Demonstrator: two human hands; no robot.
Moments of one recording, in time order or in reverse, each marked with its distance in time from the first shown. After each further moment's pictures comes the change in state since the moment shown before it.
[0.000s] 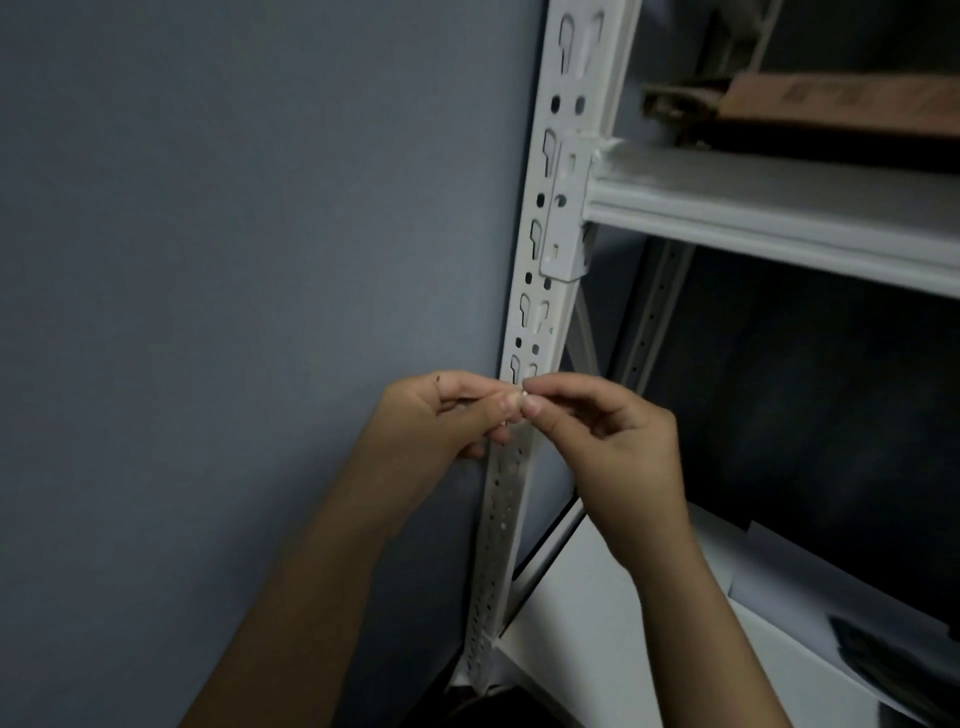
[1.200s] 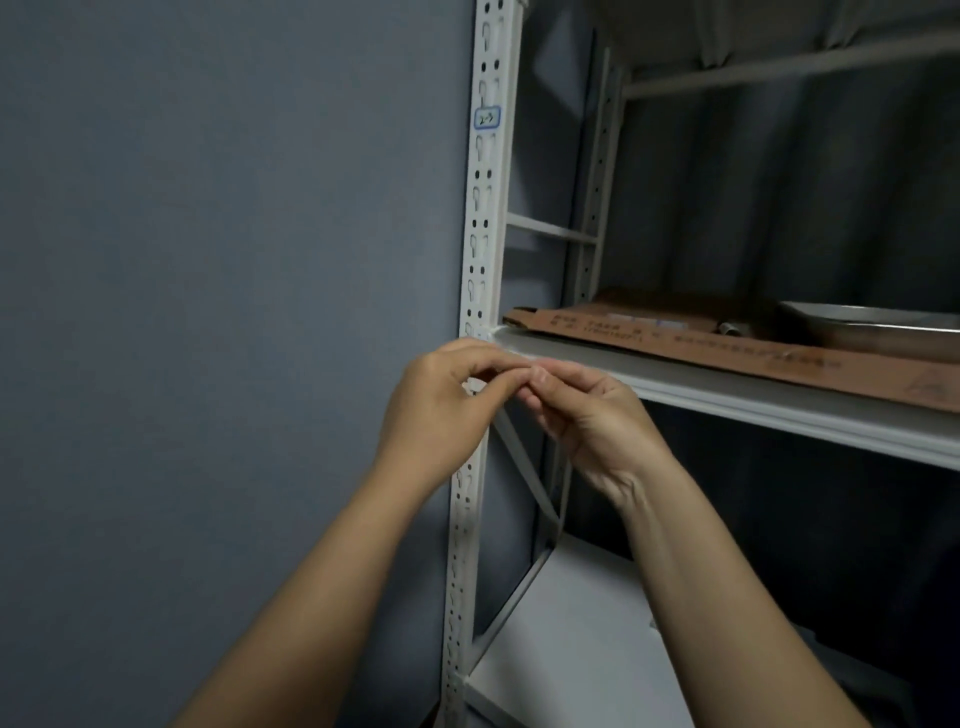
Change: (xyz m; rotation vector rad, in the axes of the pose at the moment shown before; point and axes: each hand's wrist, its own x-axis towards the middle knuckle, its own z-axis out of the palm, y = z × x) left_hand -0.105 0.171 0.042 0.430 0.118 0.709; right_hand -0.061 -0.213 -0.029 0.535 -0.030 0.278
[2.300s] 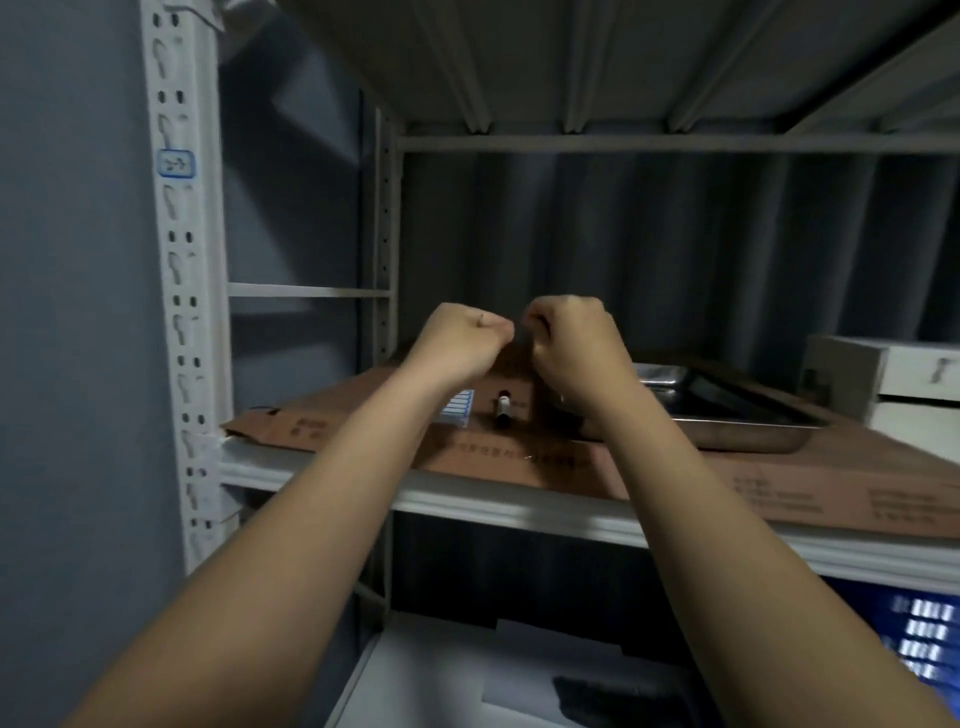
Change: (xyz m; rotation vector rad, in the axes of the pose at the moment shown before) left_hand 0.189 0.069 0.208 -0.373 -0.368 -0.336; right_hand 0.089 -0.206 -0.133 -1.907 0.551 -0.572
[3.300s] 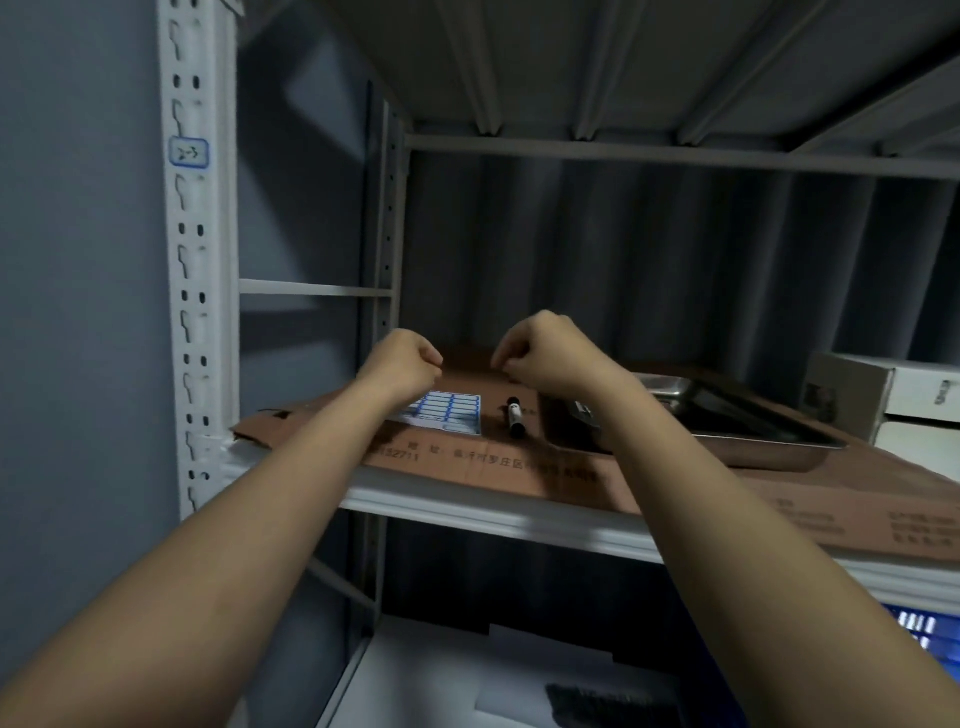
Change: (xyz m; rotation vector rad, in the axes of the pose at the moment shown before) left_hand 0.042 -0.069 -0.049 0.341 0.029 -0.110; right_hand 0.026 -0.019 0.017 0.105 -0.403 0.044
